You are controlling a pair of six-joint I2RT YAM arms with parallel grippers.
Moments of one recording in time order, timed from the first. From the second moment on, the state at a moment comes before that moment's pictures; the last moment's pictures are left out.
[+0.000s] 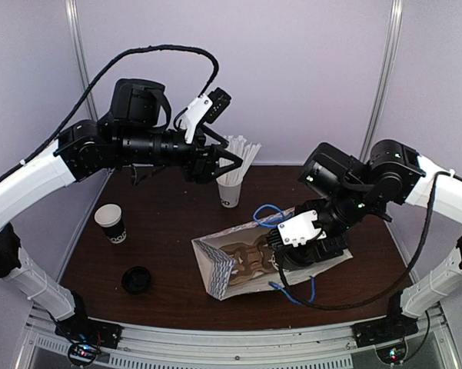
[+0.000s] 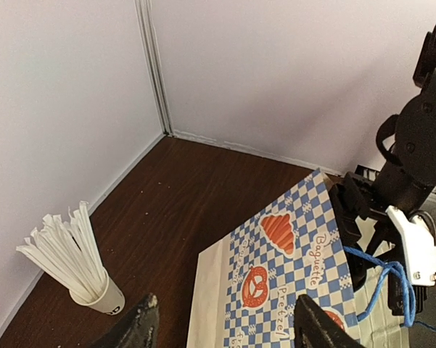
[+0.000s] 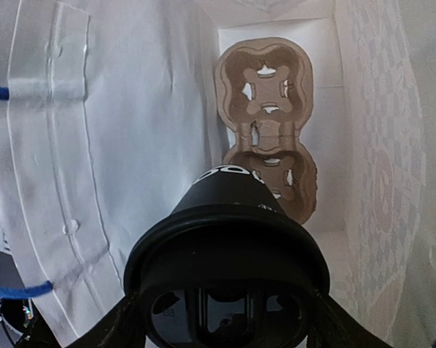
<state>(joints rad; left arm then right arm) -1.01 1.46 1.67 -0.53 0.14 0.10 1.12 1.38 1.53 -1.31 0.08 -0.75</state>
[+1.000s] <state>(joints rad) -0.95 1.57 1.50 -0.60 0.01 -0.01 1.16 1.32 1.35 -1.17 0.23 -0.76</state>
